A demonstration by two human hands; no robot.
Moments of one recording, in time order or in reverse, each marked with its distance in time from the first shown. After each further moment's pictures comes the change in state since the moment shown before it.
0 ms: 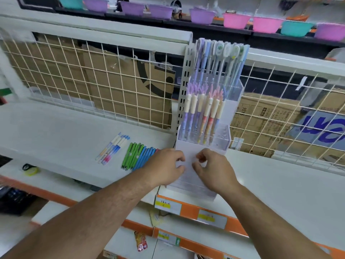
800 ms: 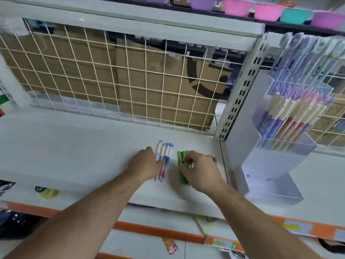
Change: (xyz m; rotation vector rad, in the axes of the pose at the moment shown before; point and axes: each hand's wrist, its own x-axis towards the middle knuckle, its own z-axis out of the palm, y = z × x) left_hand 0.004 -0.260 -0.092 0.031 -0.045 -0.374; right_hand 0.056 -0.198 0.157 -0.012 -0.065 0.112
